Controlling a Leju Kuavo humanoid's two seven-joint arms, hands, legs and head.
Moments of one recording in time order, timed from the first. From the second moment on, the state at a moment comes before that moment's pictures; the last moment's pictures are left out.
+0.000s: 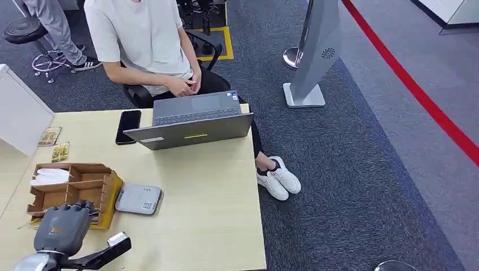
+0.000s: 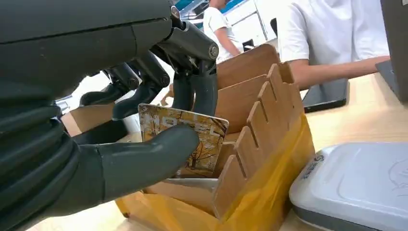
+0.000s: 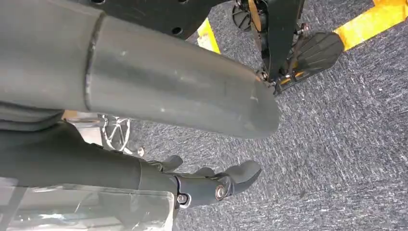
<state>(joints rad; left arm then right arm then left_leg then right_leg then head) 0.11 0.42 -0.35 -1.63 -1.12 0.06 0.04 -0.13 0.15 -1.38 -0.19 1.08 -0.23 -0.05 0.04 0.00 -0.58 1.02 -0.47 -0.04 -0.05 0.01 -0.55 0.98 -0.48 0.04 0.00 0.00</state>
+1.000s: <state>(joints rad) -0.74 0.25 -0.33 -1.36 -1.25 0.27 0.11 -0.19 0.16 -1.28 -0.19 1.23 -0.20 0.02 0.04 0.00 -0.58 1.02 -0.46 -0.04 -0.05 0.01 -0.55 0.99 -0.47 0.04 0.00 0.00</state>
